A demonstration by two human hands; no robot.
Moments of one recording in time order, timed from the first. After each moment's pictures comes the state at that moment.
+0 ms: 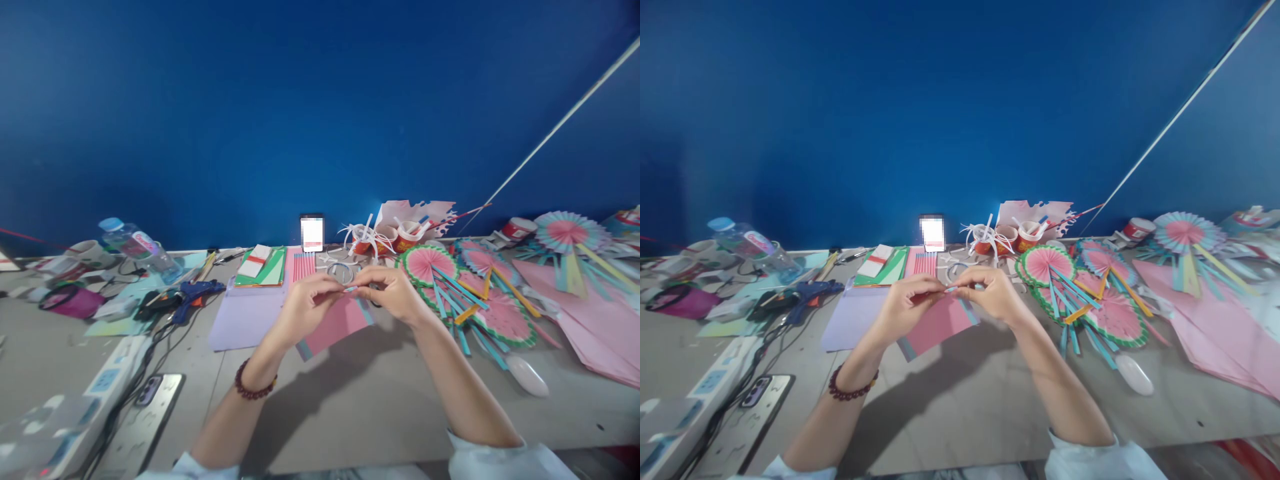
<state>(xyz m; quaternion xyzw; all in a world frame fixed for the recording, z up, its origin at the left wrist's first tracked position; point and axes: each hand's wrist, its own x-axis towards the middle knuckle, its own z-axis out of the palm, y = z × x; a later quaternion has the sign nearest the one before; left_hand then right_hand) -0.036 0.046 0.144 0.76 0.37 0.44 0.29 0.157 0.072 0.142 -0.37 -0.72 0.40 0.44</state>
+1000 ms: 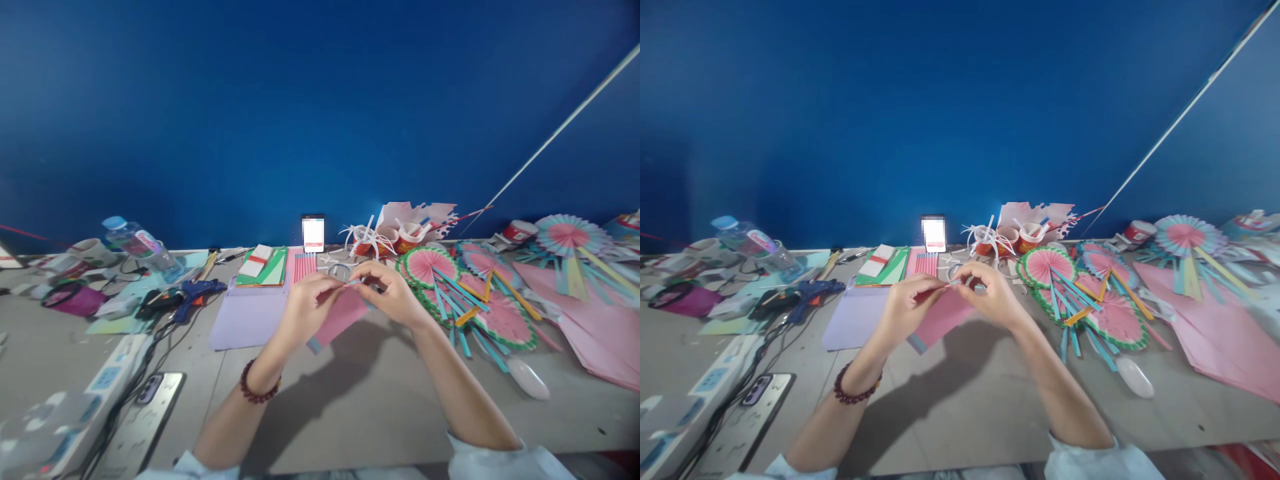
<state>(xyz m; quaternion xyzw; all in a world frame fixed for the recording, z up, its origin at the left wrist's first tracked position) -0.031 0.046 0.142 0.75 0.41 0.47 0.21 0.157 0.072 0.141 -0.36 -0.75 0.33 0.44</state>
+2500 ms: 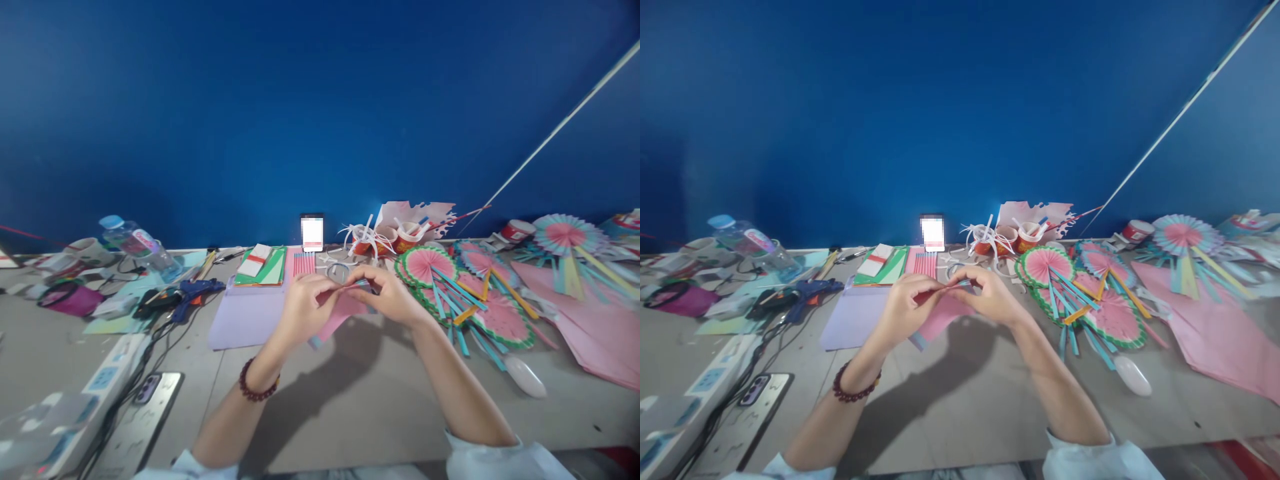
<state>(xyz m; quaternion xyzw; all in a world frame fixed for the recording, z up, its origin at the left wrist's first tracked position) -0.031 0.046 0.140 0.78 0.44 0.42 0.16 0.158 0.073 0.140 -0.36 -0.76 0.39 0.38</state>
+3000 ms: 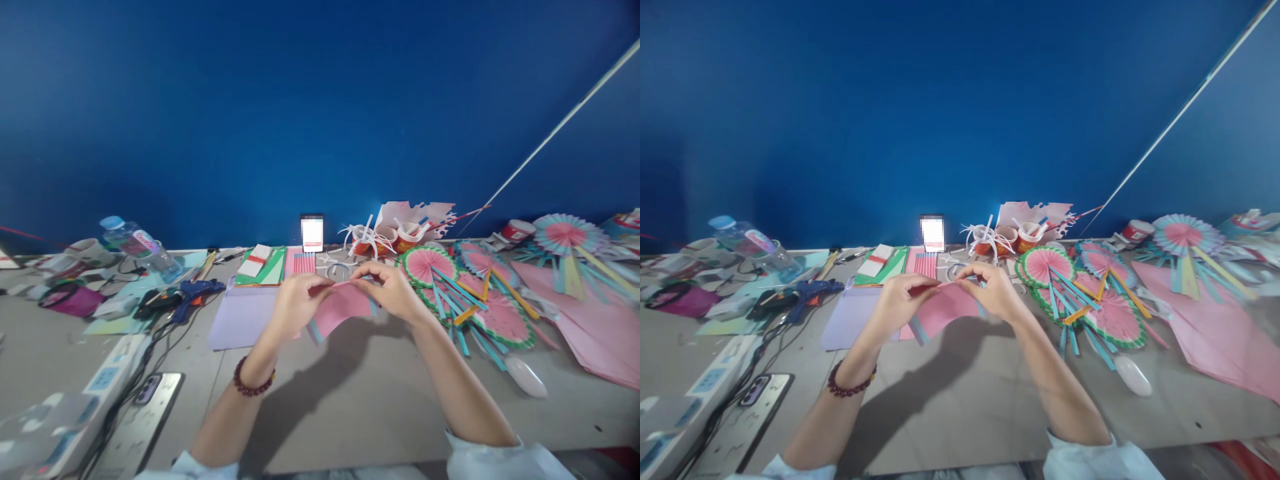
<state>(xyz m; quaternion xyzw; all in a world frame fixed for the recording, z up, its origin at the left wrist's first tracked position) -0.045 0.053 0.139 0.77 0.46 0.40 0.19 0.161 0.080 0.136 -0.43 -0.75 0.31 0.40</state>
